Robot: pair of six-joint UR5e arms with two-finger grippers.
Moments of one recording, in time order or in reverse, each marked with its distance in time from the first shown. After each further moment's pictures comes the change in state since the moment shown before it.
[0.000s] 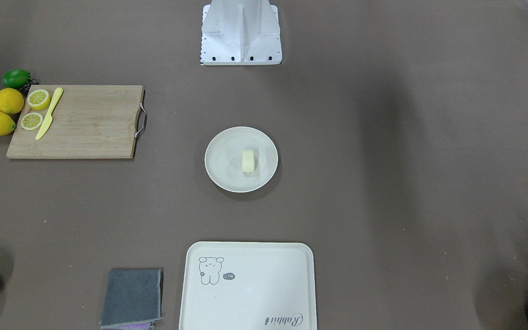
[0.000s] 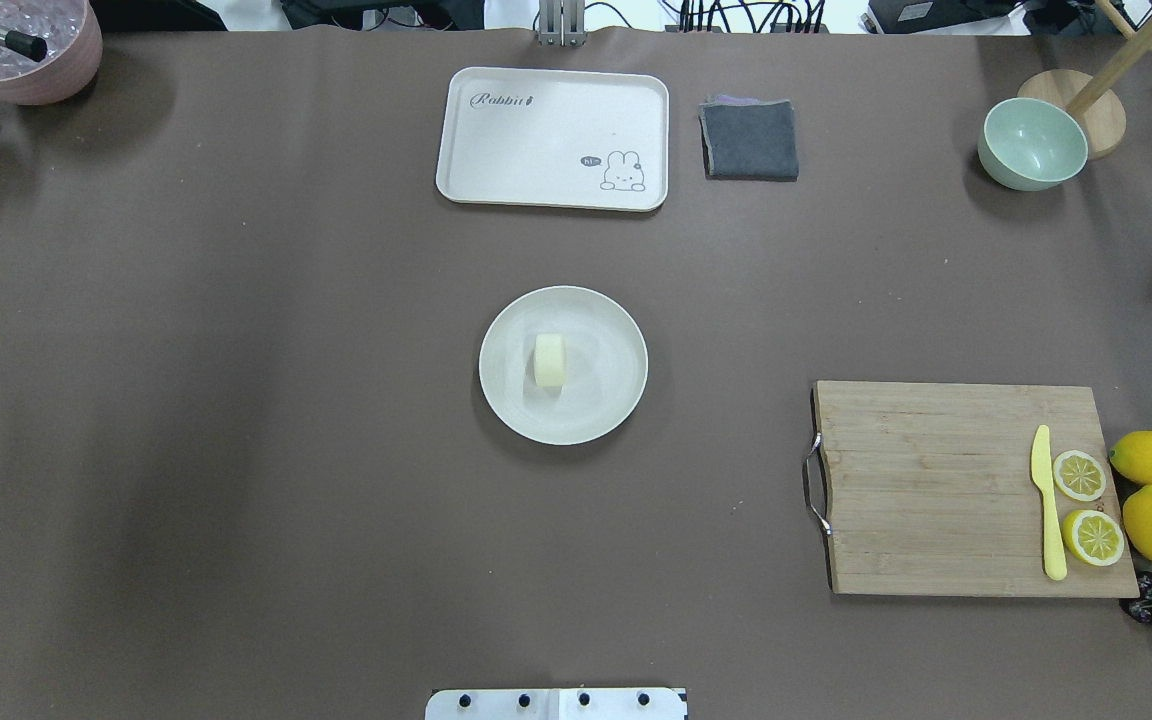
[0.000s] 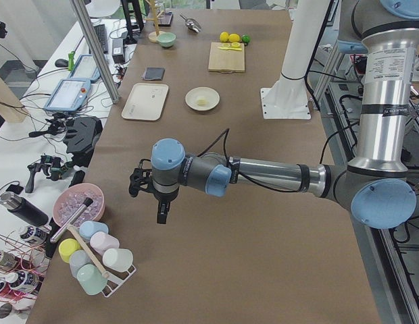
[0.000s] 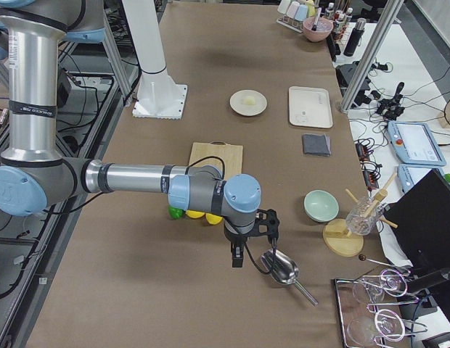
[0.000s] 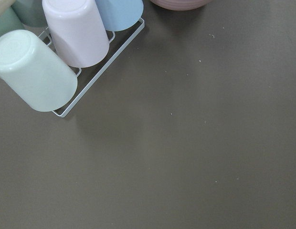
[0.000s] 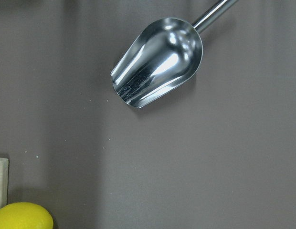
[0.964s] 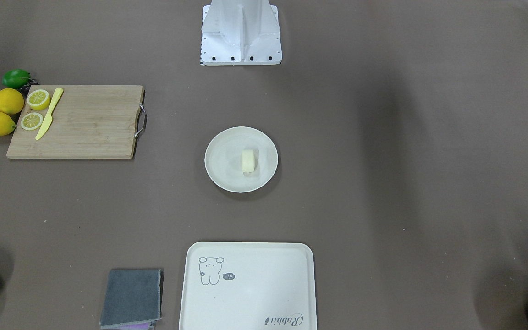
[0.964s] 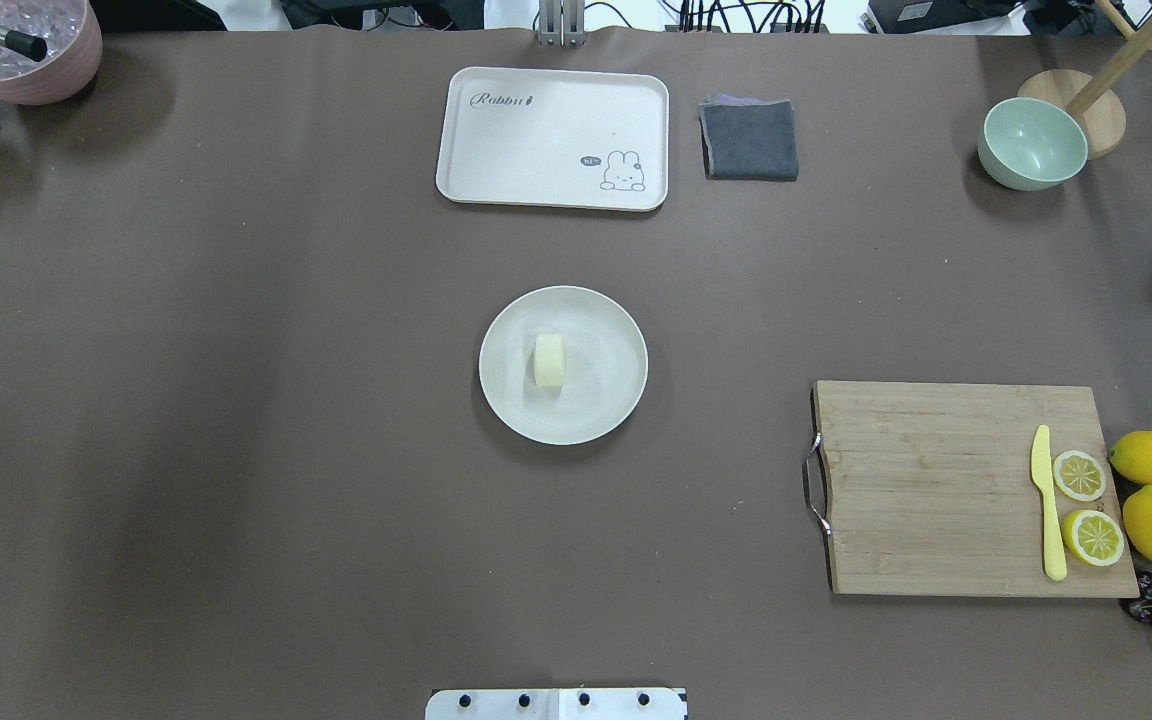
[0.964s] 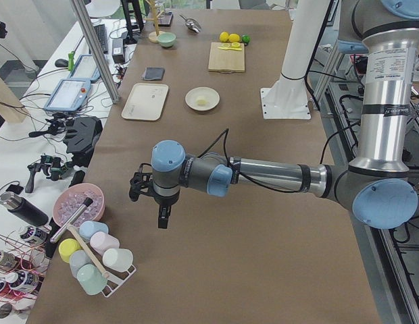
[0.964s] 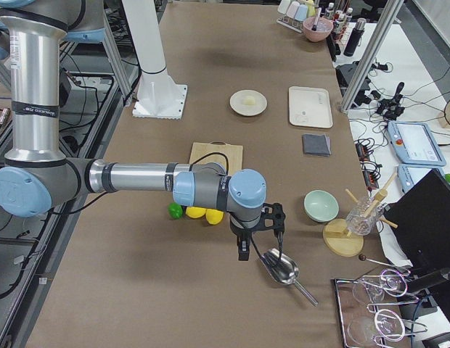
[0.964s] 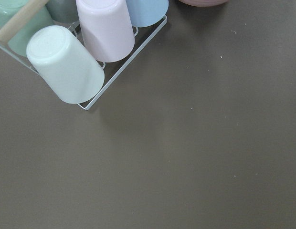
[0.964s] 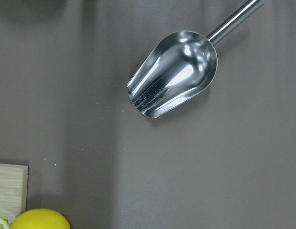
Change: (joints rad) left arm -0.003 0.002 0.004 0.018 0.039 0.006; right arm 0.000 0.007 0.000 0.008 0.037 0.007
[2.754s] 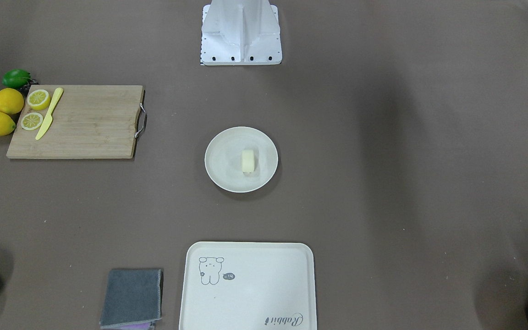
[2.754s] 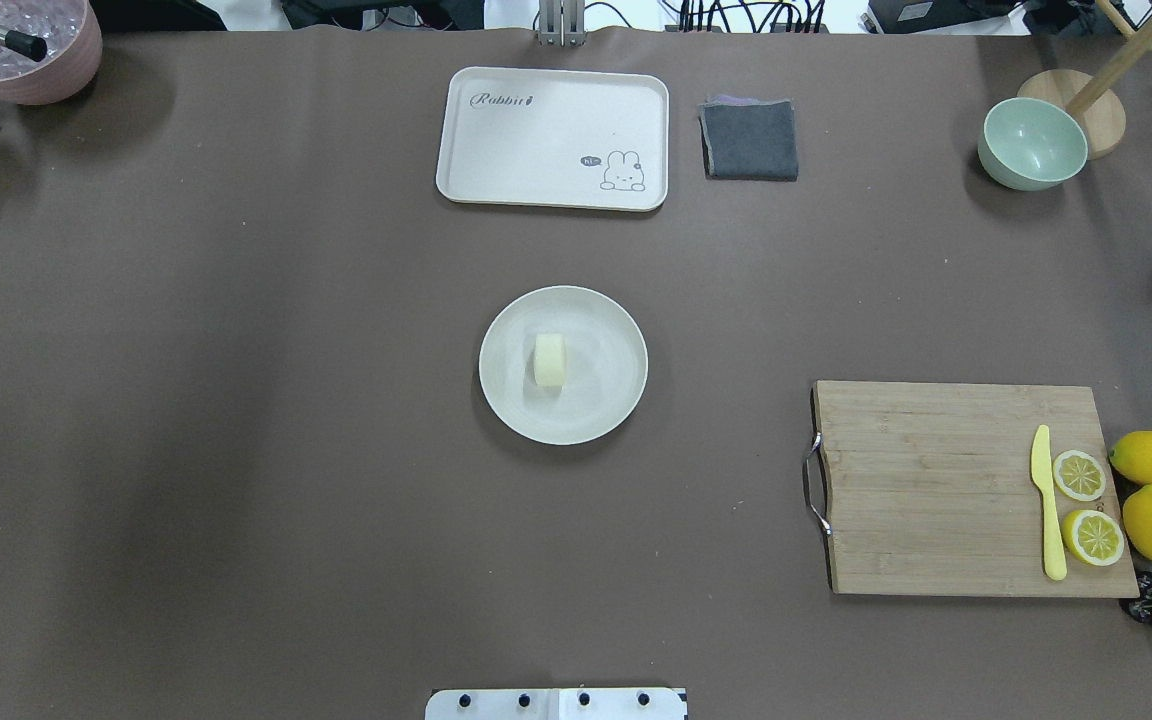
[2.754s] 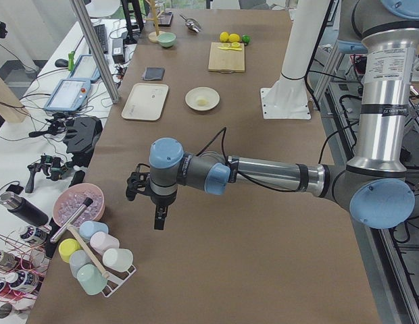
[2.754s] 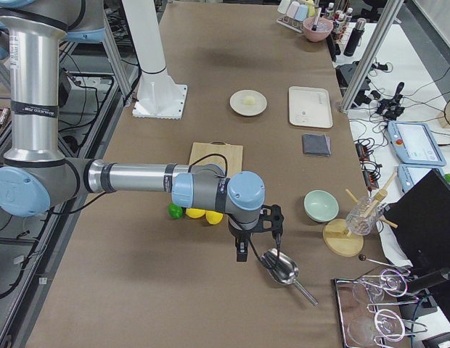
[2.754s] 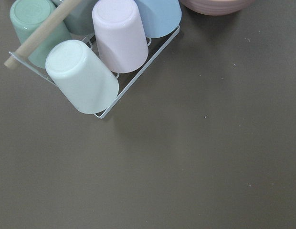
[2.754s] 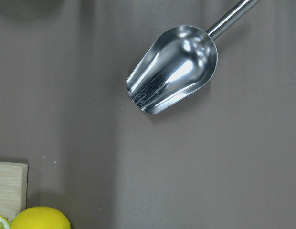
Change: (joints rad) left arm 0.002 -0.012 0.004 0.000 0.047 -0.003; right arm 0.000 -0.006 -0.003 -0.001 0.006 0.002
